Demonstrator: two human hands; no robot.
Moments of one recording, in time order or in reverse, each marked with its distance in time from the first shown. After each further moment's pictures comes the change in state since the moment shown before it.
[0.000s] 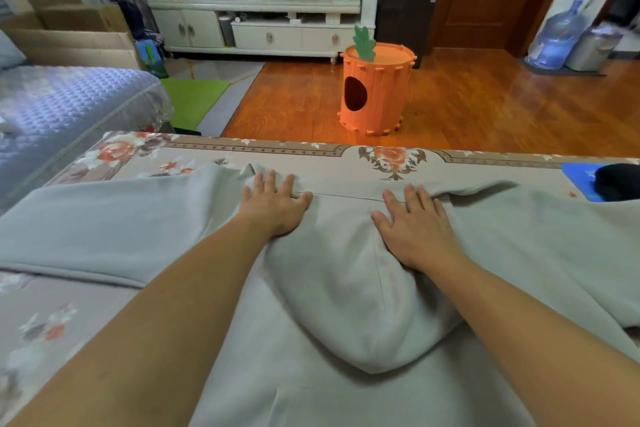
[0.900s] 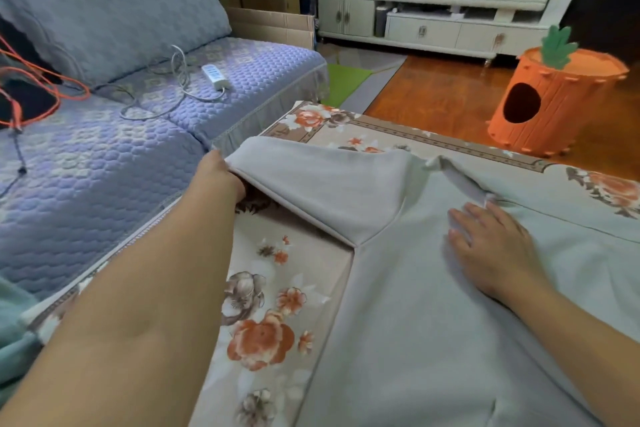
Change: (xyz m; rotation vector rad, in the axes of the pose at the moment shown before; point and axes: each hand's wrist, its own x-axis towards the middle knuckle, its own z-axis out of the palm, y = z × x) left_hand -0.103 -0.345 -0.091 -2.085 0.640 -0.804; right_hand -0.003 -0.177 0.038 -0.046 0.130 -0.340
